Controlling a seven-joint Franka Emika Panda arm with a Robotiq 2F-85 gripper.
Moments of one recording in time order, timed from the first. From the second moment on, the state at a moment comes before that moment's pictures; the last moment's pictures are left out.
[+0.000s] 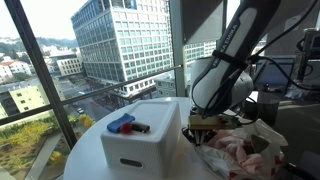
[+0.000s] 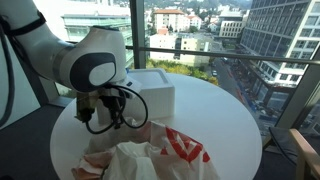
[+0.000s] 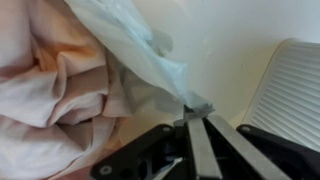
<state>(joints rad) 0.12 0.19 0.10 -2.56 0.19 2.82 0.65</state>
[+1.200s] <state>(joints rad) 0.12 -0.13 0.18 -2.58 0.48 2.88 0.36</state>
